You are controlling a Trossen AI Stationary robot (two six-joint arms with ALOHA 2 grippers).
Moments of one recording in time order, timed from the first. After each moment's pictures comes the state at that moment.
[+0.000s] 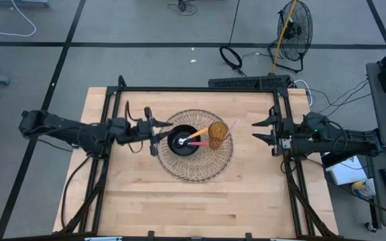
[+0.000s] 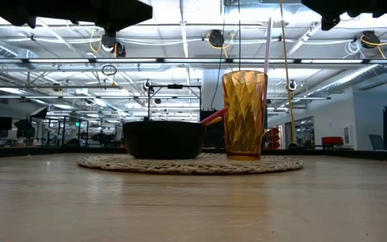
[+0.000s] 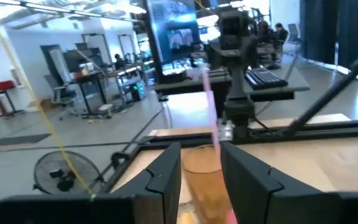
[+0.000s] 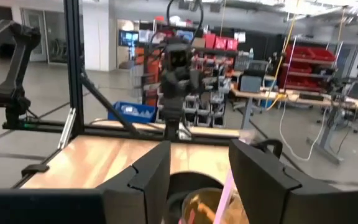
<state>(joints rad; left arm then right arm) -0.04 1.01 0.50 0.59 -0.23 0.20 -0.06 0.35 0.46 -0.03 -0.05 -0.08</state>
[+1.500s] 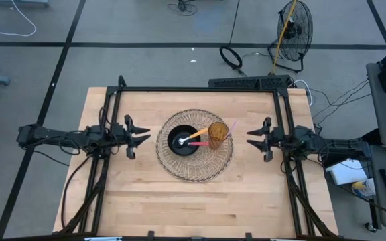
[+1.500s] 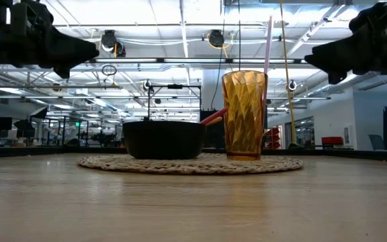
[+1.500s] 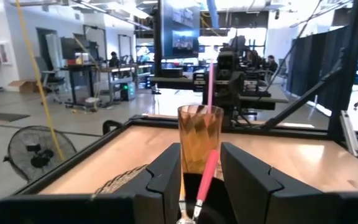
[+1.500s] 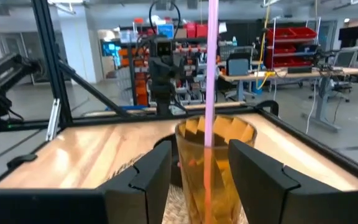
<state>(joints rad) -0.04 0.36 0.01 0.46 -0.20 0.01 -0.06 0.07 0.02 0.14 0.02 0.05</state>
